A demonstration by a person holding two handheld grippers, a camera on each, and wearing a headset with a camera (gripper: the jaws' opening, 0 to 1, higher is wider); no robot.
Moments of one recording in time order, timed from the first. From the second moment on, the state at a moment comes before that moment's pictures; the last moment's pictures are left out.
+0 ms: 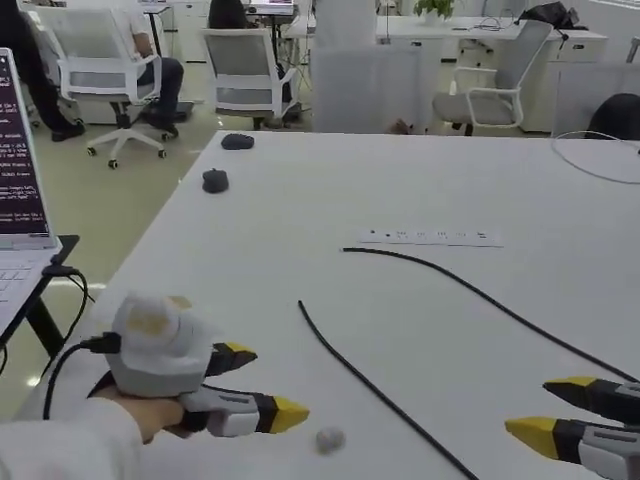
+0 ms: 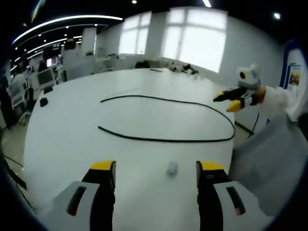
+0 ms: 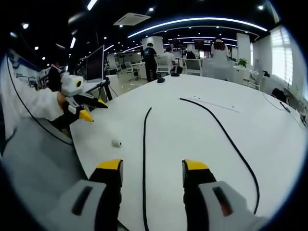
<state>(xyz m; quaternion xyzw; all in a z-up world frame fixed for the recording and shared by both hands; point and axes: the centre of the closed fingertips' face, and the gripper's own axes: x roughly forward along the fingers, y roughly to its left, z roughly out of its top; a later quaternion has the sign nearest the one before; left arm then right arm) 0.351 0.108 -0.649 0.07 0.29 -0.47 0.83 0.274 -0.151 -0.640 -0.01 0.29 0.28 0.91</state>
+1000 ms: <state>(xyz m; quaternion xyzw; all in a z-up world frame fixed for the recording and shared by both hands) 0.301 0.155 -0.614 -0.01 0.31 -0.41 0.86 0.212 -0.200 -0.653 0.05 0.36 0.19 0.91</state>
